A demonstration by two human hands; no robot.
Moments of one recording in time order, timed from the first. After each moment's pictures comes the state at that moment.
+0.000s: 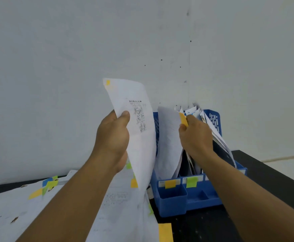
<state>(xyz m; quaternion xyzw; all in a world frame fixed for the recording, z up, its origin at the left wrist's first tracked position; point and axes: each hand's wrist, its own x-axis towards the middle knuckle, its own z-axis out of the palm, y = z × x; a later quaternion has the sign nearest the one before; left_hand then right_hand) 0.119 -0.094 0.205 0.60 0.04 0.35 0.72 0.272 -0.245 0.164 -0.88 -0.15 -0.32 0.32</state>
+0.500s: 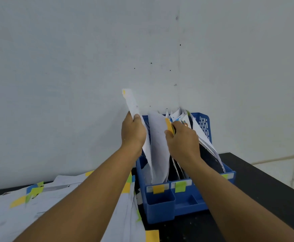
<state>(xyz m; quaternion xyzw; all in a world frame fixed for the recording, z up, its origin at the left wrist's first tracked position) 0.233 -0.121 0.190 0.67 0.10 0.38 0.63 0.271 -0.249 0.160 -0.86 -0.18 -0.30 0.37</state>
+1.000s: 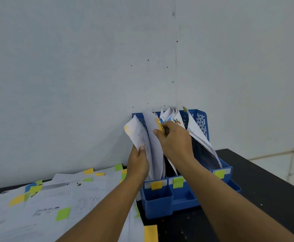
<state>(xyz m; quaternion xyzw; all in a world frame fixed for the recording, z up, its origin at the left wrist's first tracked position) 0.237 -0.132 0.087 0.69 0.13 0.29 0.65 0.263 -0.241 0.153 -0.84 -0.20 -0.26 0.43</state>
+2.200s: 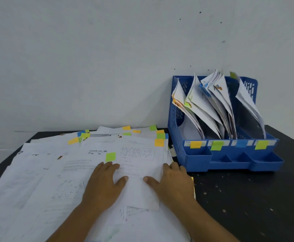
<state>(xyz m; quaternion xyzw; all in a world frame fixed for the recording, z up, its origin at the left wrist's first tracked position) 0.021 0.010 -0.035 0.92 0.26 0.18 0.22 0.118 -0.174 -0.001 -0.97 -0.22 0.03 0.11</state>
